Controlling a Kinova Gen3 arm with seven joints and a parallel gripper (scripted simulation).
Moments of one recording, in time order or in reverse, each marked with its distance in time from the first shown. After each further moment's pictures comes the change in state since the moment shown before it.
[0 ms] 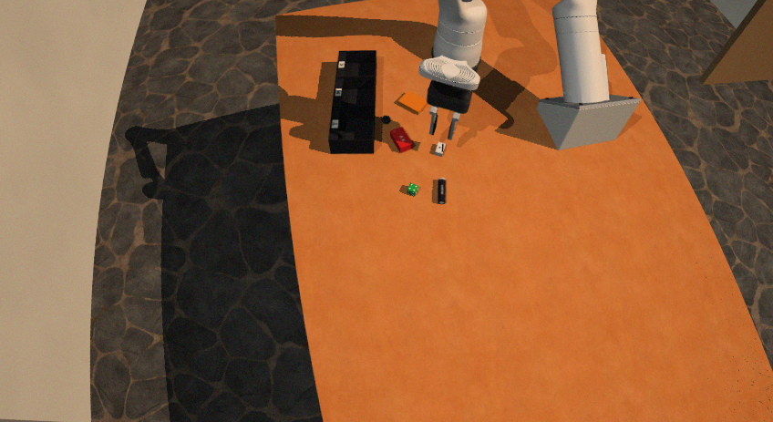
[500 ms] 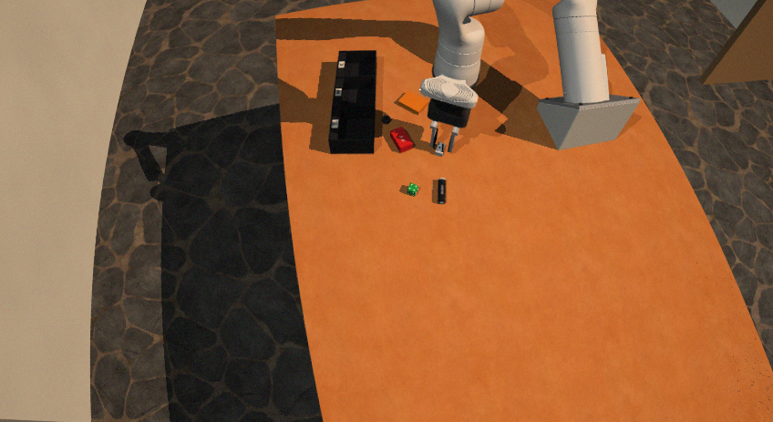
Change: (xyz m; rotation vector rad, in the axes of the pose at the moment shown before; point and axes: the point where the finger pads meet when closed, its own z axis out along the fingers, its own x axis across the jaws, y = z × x) arm -0.004 0.005 0.045 -0.006 -0.003 0.000
